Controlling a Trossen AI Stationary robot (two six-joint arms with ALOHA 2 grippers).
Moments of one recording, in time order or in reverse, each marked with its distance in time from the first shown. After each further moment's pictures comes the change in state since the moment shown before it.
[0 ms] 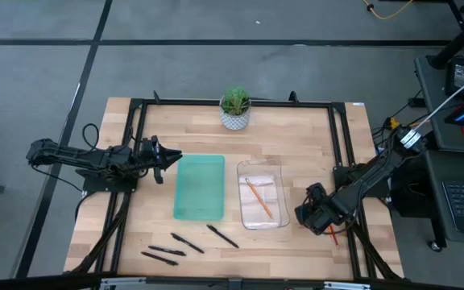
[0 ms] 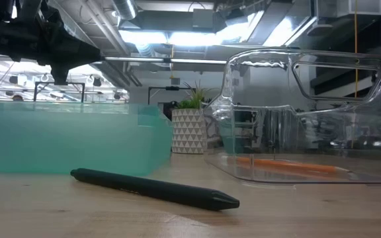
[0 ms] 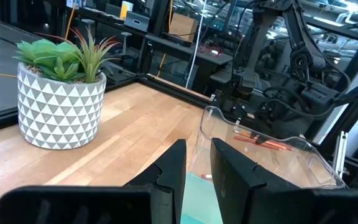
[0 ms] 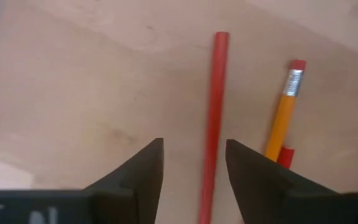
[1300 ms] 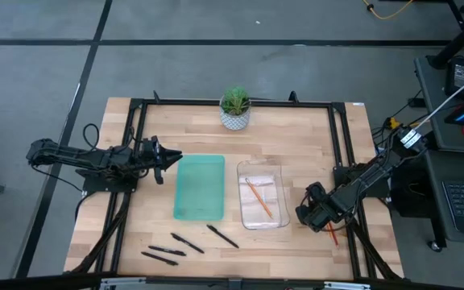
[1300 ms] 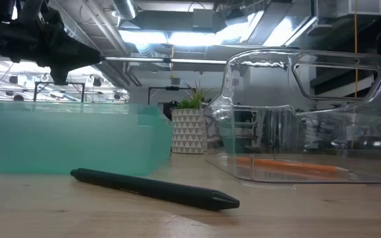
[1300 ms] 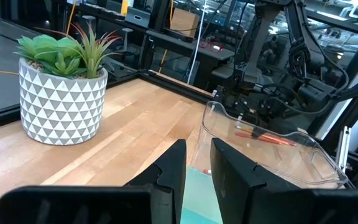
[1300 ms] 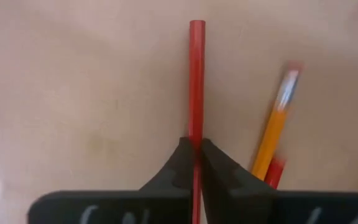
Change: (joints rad) left arm 0.000 0.000 0.000 -0.020 0.000 0.000; right arm -0.038 -0.013 -0.036 0.004 0.000 -0.067
